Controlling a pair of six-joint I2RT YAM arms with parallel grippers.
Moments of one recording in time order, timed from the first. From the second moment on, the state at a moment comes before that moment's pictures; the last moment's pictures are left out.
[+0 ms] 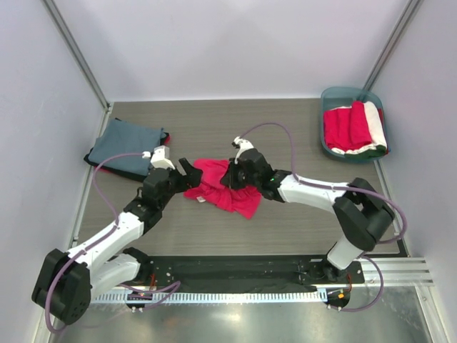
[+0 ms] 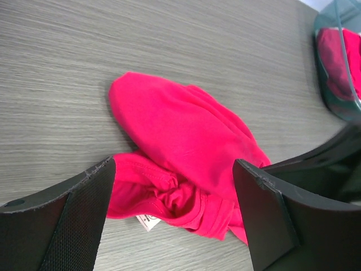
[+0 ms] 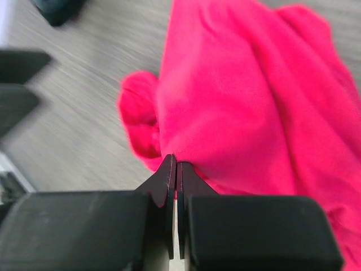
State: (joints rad) left arm -0.48 1.00 0.46 0.21 -0.16 -0.62; right arm 0.79 1.65 0.95 0.12 -0.06 0.56
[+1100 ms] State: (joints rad) left arm -0.69 1.58 0.83 0.03 0.04 -0.35; right arm 0.24 1.53 0.77 0.16 -0.09 0.68
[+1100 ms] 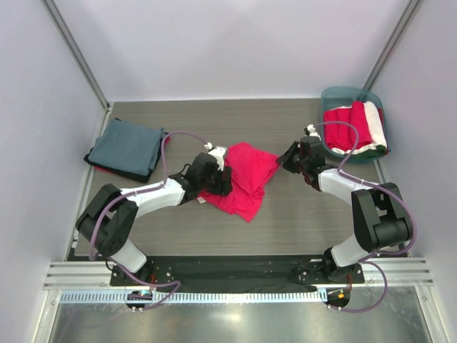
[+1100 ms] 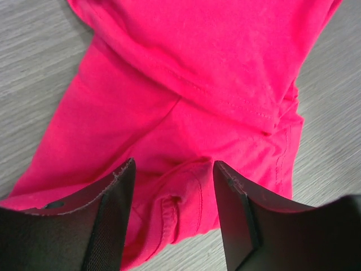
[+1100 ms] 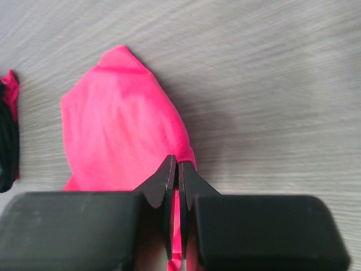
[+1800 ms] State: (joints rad) left arm -0.69 1.60 0.85 -0.04 0.04 -0.38; right arm 0.16 1.50 0.67 0.25 -0.09 0.70
